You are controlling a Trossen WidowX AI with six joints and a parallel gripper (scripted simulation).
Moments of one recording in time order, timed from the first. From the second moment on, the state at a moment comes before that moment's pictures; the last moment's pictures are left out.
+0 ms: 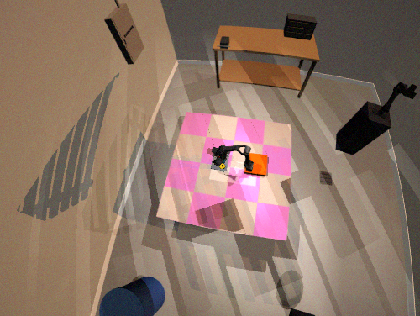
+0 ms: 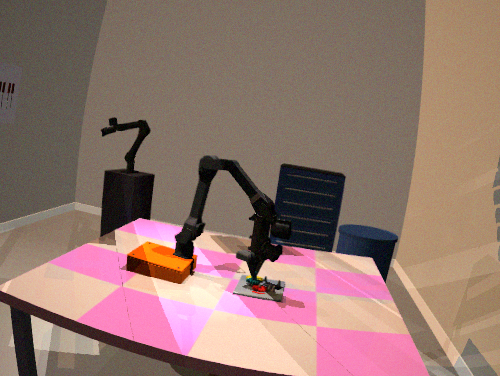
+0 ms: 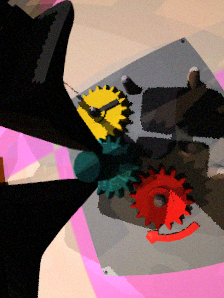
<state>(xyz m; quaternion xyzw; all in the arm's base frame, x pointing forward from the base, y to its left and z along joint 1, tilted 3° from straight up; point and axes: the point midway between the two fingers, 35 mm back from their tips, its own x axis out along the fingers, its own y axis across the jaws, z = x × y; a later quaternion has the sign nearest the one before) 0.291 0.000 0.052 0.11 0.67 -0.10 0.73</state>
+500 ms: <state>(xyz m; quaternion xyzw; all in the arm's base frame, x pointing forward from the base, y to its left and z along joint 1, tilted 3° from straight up) 0.290 0.000 0.048 0.13 0.67 -0.12 0.72</state>
